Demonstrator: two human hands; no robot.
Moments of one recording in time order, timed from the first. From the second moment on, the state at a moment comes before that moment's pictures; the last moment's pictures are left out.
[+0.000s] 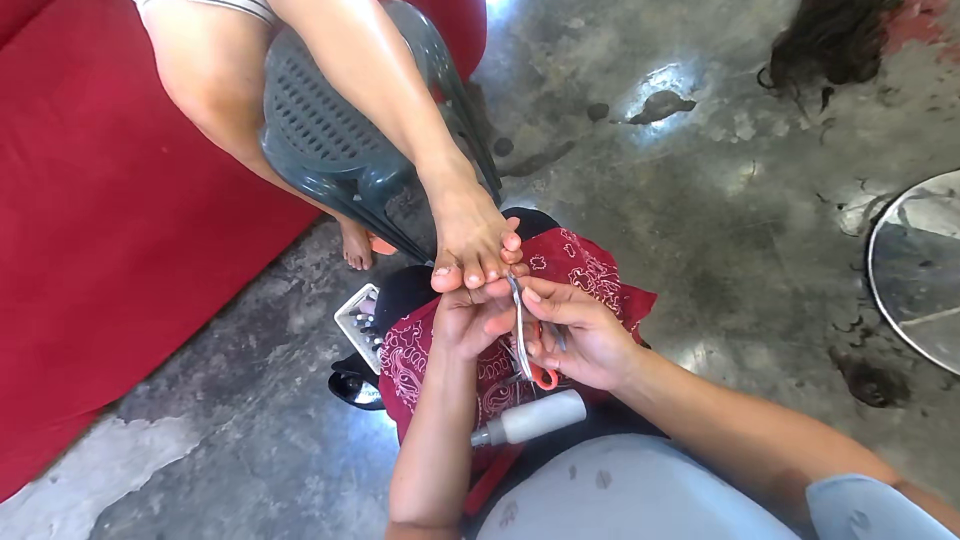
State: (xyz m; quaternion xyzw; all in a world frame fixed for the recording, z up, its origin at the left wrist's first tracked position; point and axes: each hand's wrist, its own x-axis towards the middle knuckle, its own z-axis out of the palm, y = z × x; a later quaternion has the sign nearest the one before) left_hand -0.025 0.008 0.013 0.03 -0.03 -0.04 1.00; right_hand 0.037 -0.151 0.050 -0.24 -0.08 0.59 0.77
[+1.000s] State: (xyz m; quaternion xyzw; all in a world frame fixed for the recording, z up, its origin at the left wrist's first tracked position) left_hand -0.020 0.006 0.013 0.06 -0.02 0.00 1.00; right_hand 0.024 -0.145 0.048 0.11 0.08 0.64 0.76
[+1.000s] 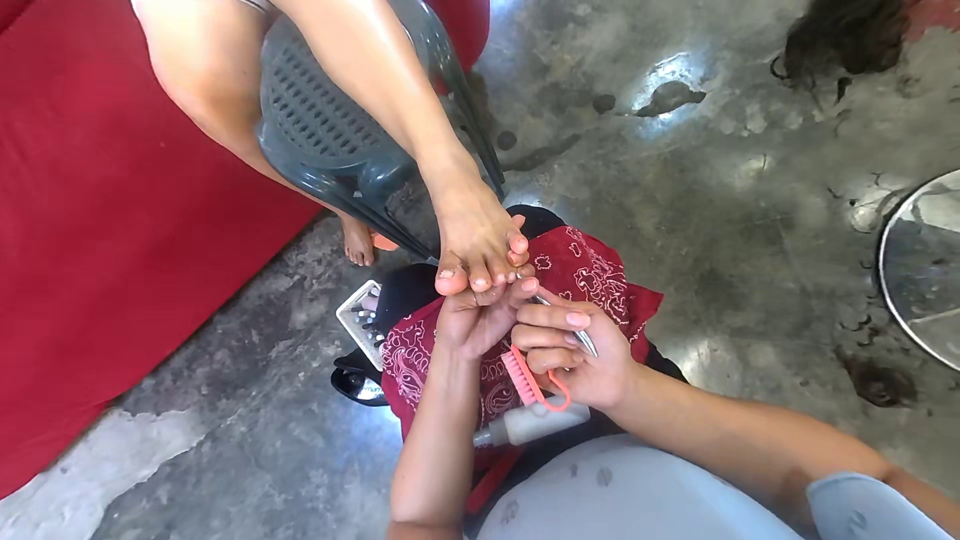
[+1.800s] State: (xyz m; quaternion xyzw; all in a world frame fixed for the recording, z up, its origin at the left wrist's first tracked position) left_hand -0.021 0.006 0.015 0.09 -0.01 0.01 1.00; right_hand 0.020 -0.142 0.055 0.08 0.11 0.61 0.78
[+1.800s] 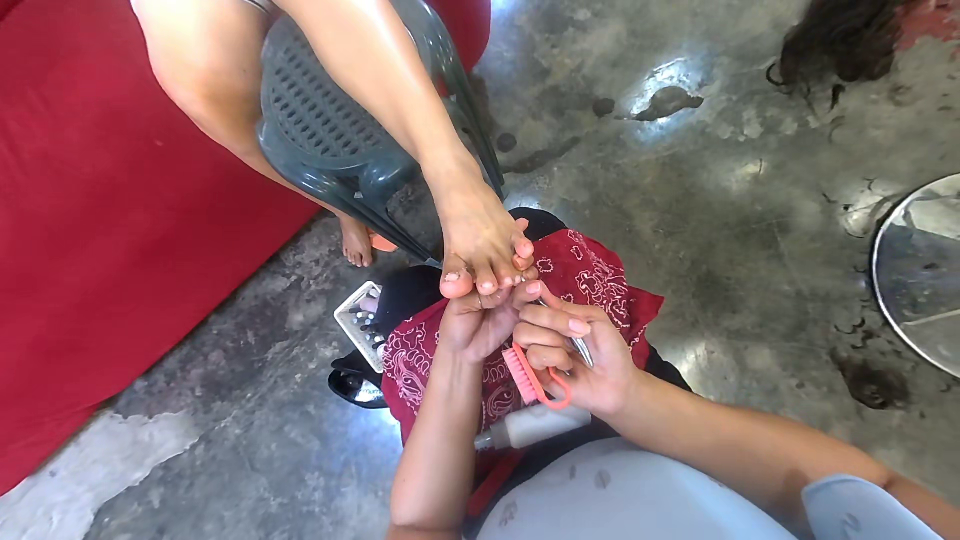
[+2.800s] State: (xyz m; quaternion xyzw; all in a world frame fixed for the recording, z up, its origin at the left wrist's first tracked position) left_hand -0.020 0.003 0.022 0.12 -0.04 0.02 0.99; right_hand 0.025 -0.141 0.056 -0.03 0.06 0.60 0.80
